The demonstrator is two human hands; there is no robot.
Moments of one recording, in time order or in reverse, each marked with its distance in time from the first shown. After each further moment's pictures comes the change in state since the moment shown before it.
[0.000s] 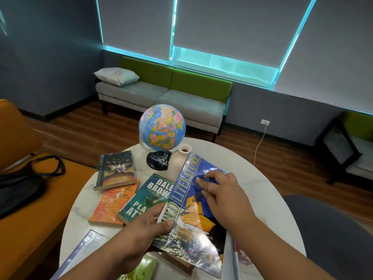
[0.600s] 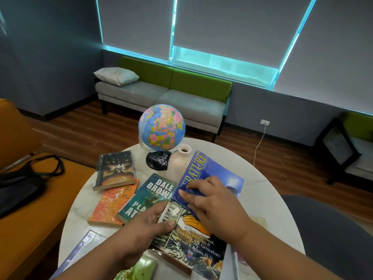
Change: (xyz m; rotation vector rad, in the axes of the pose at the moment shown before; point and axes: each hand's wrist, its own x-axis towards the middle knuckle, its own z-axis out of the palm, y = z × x) left_hand 0.002 0.008 0.003 0.034 0.004 -0.035; right_hand -0.002 -0.016 -0.009 0.020 -0.056 -0.340
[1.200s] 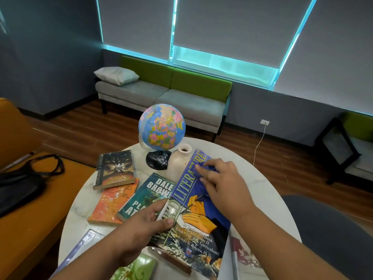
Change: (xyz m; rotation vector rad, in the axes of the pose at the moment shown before) left_hand -0.001 0.002 -0.002 0.009 -0.021 0.008; right_hand 0.016 0.025 -0.003 0.026 0.130 0.310
